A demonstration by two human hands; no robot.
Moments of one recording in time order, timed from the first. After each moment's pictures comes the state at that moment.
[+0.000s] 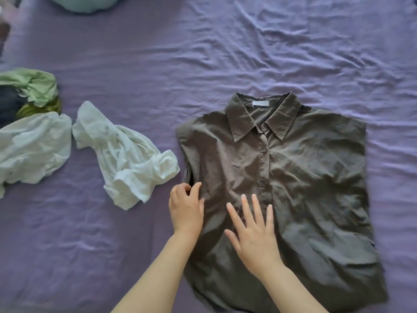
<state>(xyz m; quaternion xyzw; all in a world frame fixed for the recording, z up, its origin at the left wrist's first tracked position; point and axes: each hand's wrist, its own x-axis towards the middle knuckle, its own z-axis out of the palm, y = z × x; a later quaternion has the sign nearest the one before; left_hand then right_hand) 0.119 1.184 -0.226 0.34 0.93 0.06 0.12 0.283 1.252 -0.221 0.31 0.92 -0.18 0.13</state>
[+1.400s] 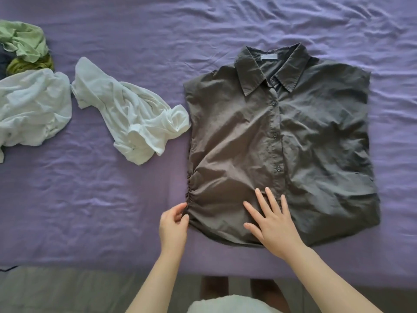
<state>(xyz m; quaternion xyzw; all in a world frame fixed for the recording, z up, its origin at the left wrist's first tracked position) 0.159 1.008 -0.223 0.00 0.87 0.35 0.34 0.352 1.173 -0.228 0.27 0.91 -0.14 0.27</state>
